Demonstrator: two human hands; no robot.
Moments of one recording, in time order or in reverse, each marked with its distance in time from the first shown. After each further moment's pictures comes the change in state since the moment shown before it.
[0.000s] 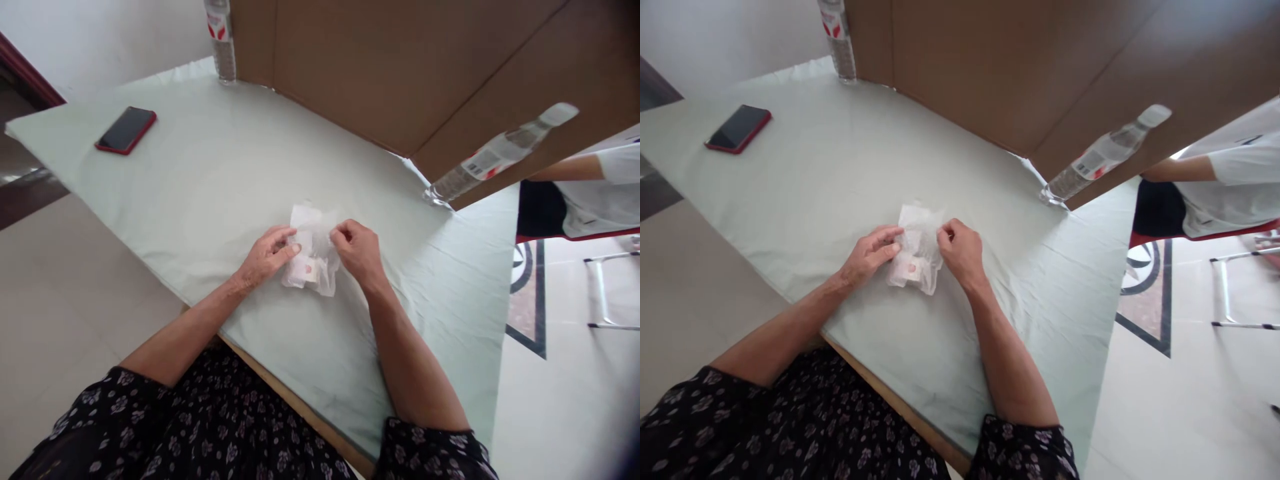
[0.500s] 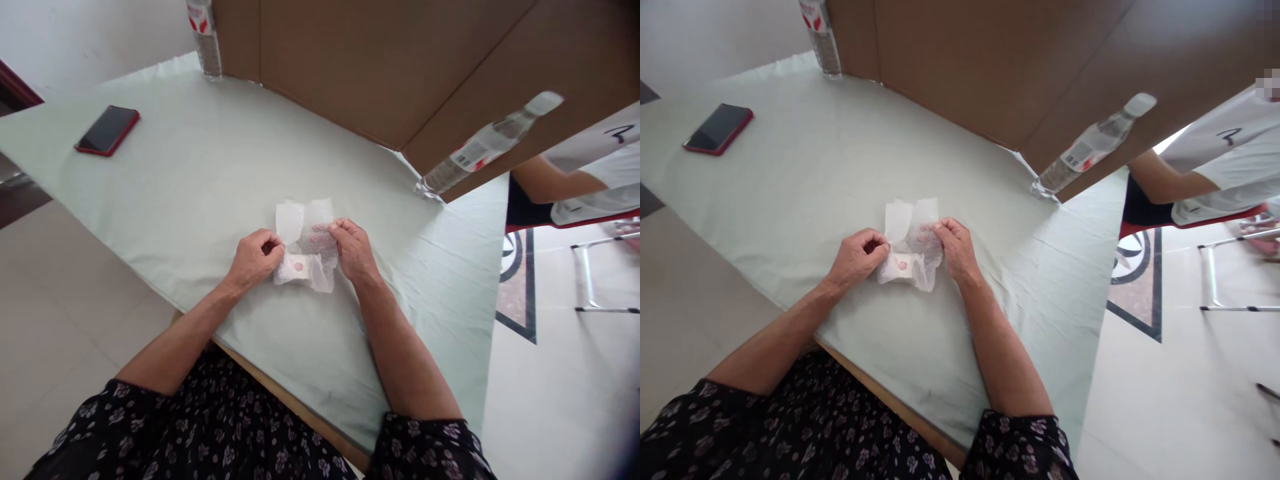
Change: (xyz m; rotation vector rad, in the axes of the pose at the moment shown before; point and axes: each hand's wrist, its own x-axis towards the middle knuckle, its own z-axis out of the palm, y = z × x) left_hand -0.001 0.005 0.006 0.294 0.156 0.072; right_hand -0.004 0.012 0.009 0.935 -0.146 0.282
